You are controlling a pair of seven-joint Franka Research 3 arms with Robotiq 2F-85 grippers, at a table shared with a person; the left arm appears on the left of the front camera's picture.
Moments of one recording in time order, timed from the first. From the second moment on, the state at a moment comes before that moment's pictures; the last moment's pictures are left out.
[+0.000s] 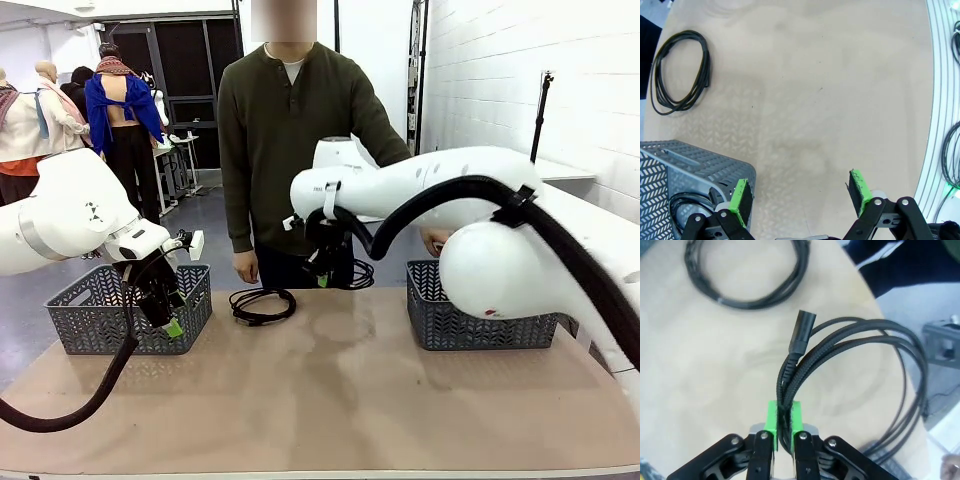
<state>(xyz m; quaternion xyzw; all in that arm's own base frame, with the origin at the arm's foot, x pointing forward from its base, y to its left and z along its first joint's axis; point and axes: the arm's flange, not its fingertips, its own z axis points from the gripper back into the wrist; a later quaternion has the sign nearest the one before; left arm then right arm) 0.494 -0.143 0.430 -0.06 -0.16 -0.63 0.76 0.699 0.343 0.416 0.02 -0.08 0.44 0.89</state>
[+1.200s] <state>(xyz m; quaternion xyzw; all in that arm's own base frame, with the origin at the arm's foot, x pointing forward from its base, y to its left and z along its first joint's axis) 0.494 -0.143 0.430 -0.06 -0.16 -0.63 0.76 0.615 0.226 0.491 0.01 -0.04 0.70 0.71</state>
